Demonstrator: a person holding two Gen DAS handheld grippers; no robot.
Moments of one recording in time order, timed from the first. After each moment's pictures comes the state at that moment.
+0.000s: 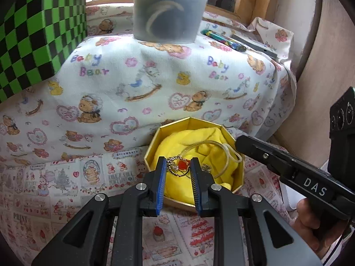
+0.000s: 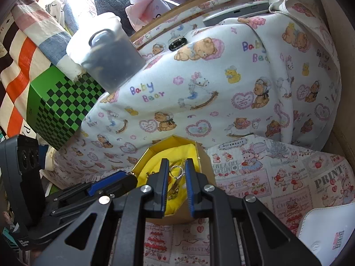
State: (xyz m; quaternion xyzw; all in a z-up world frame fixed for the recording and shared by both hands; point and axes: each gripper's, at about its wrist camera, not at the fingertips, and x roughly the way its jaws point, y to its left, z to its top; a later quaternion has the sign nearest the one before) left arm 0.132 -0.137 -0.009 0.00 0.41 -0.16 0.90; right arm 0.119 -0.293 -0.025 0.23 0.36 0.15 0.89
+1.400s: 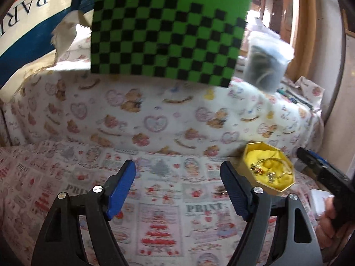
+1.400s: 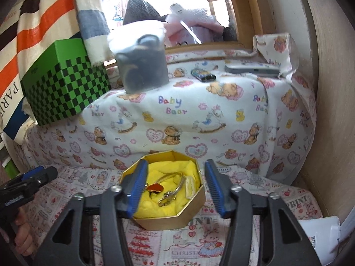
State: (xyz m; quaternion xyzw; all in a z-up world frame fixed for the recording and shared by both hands) left arm 0.071 0.001 -0.007 -0.08 0.29 -0.03 0.95; right arm 0.080 -0.244 0.000 0.06 0.26 0.07 0.96
